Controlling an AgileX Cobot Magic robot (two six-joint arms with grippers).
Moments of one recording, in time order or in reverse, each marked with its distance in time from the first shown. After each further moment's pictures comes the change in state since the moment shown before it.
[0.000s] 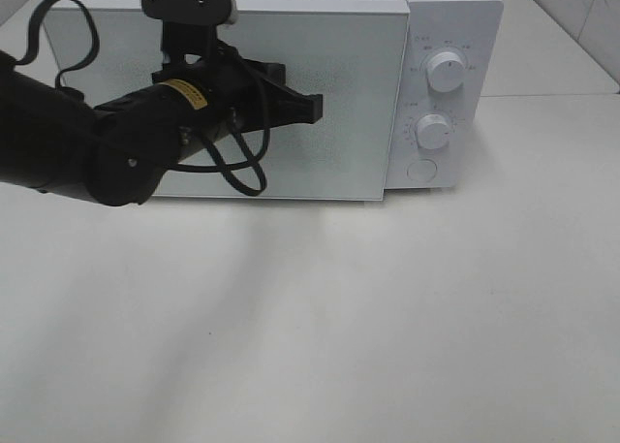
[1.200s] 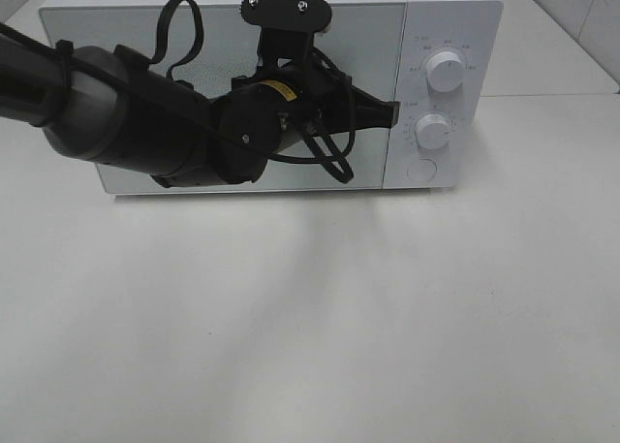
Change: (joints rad) left arm -0.103 0.162 -0.266 -0.250 0.129 0.208; right arm 0.000 0.000 0.000 0.000 0.000 0.000
